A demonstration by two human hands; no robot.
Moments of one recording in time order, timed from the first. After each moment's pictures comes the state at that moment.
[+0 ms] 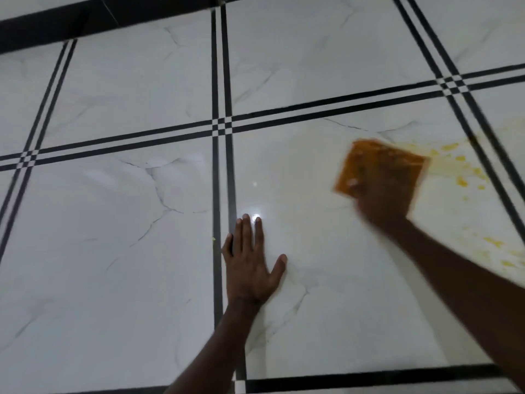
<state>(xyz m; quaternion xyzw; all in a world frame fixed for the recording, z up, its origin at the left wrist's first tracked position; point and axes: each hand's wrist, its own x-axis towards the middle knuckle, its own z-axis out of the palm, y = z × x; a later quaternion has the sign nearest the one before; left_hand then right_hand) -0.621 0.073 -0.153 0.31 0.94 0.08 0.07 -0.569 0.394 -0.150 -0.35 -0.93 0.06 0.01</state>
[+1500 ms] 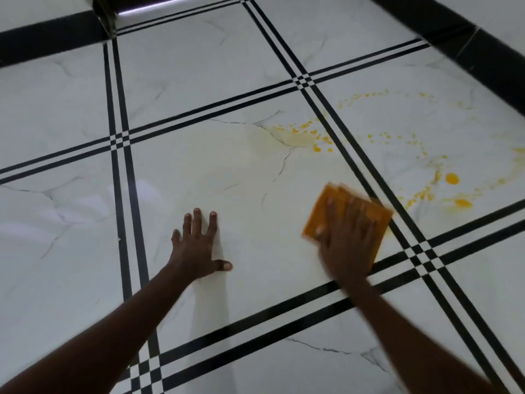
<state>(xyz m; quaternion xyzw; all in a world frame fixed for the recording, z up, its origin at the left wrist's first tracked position) -0.564 0.146 -0.113 0.43 0.86 -0.15 0.22 -0.311 0.344 -0.151 -0.49 -0.87 0.06 0.09</state>
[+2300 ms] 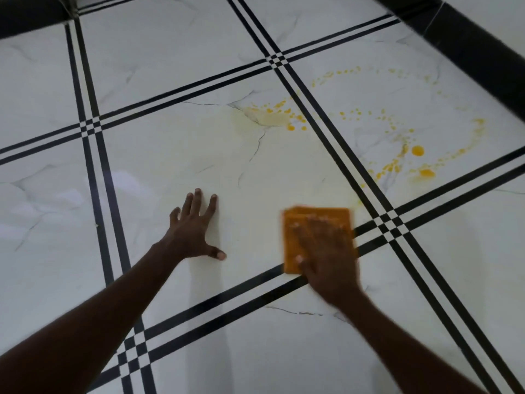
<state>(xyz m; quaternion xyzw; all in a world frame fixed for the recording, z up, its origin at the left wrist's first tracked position) -0.542 0.164 -0.101 0.49 0.82 -0.15 0.25 -0.223 0.288 -0.157 -0.33 -0.94 0.06 0.01</state>
